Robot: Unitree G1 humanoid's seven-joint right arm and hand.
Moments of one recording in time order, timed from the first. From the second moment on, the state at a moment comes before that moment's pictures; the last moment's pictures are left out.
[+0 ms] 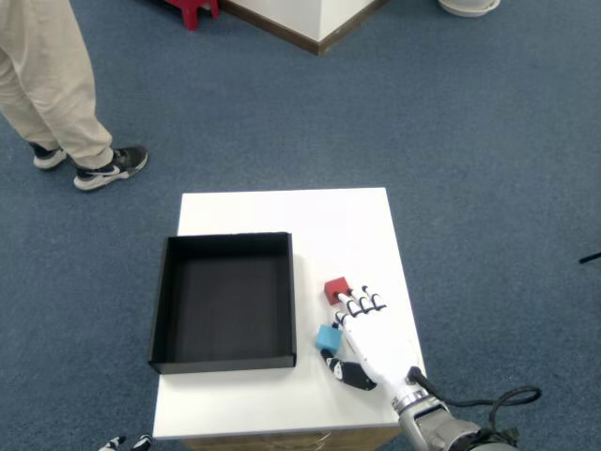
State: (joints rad) arm -0.48 -0.14 1.57 1.43 -0.12 -0.24 -0.96
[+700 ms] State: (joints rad) arm -0.44 -0.15 1.56 1.43 -0.10 -0.29 -0.96
